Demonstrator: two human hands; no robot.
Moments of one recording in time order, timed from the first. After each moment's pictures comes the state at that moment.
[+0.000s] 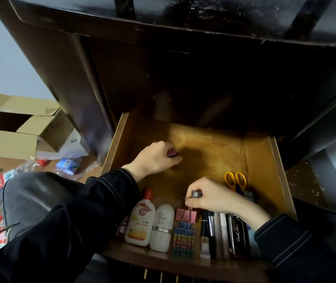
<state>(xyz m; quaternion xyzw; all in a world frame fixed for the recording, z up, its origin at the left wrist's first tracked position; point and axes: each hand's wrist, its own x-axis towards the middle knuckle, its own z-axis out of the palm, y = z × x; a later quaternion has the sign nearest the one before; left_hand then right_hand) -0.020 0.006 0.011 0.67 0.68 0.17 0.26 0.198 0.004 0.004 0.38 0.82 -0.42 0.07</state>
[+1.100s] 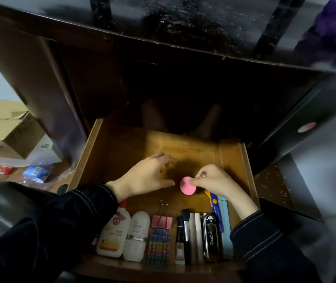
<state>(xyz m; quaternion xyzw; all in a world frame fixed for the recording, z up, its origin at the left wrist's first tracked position) 0.015 -0.005 0.003 0.76 0.56 0.22 0.24 0.239 0.050 0.024 0.58 0.71 -0.41 0.02</state>
